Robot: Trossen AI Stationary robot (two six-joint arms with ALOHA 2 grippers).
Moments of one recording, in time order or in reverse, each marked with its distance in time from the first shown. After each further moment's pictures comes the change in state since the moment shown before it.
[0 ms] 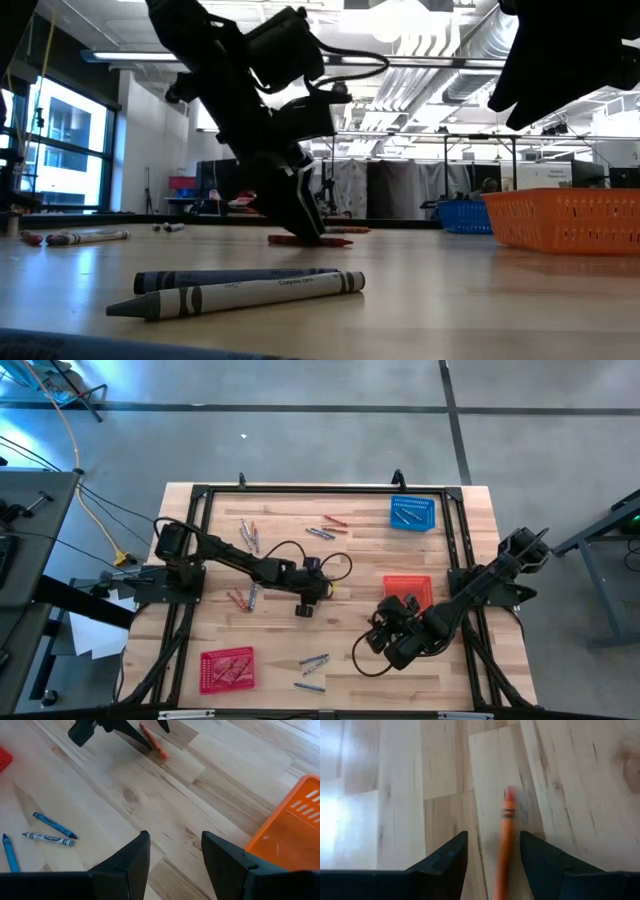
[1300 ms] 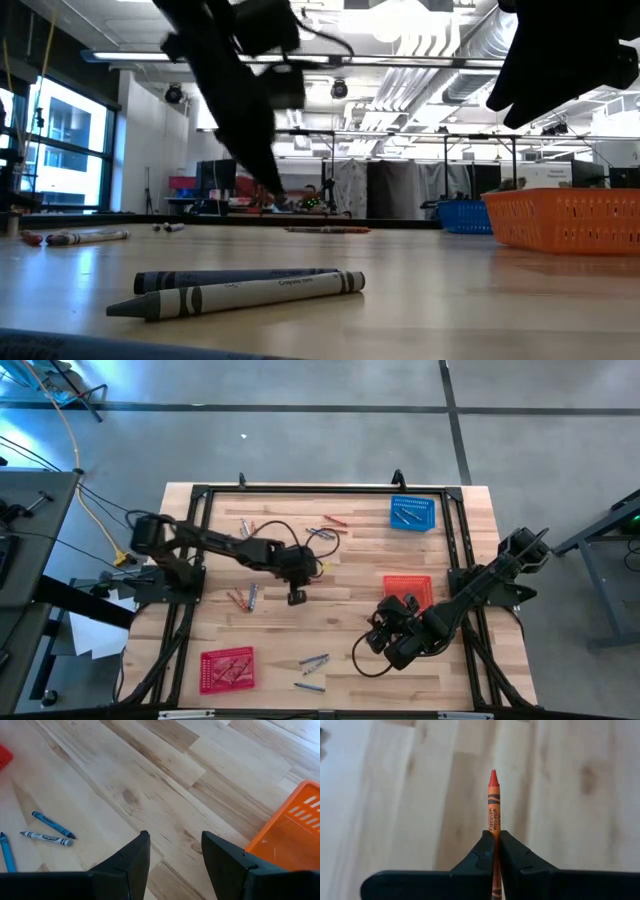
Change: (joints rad) left arm 0.061 -0.236 -0.006 -0.313 0.148 -0.322; right arm 0.000 0.000 0.000 0.001 0.011 -0.031
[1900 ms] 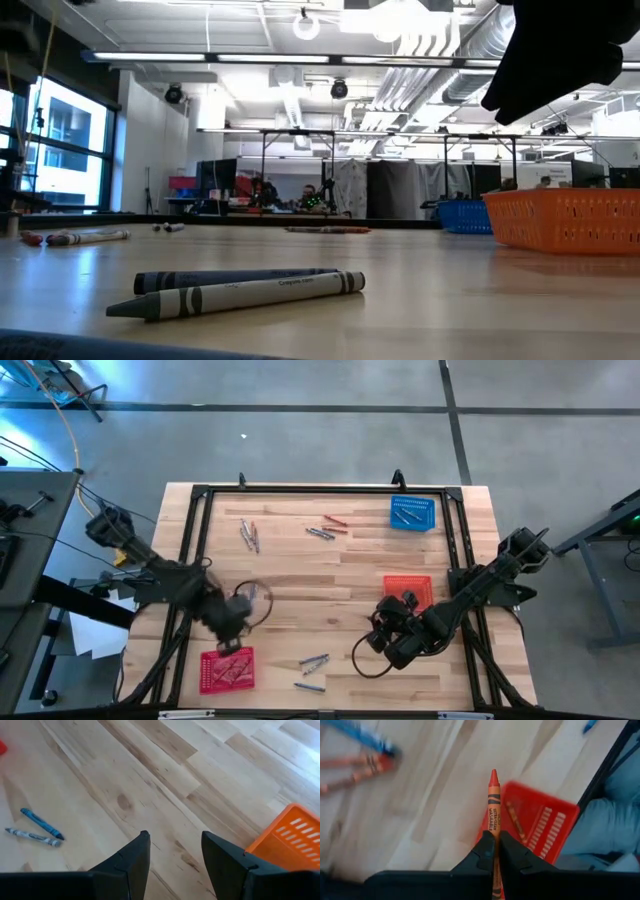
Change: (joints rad) left arm -0.662 -0.389 0.002 -0.629 0.037 -1.018; right arm -0.002 0.001 0.000 -0.012 0.045 -0.102
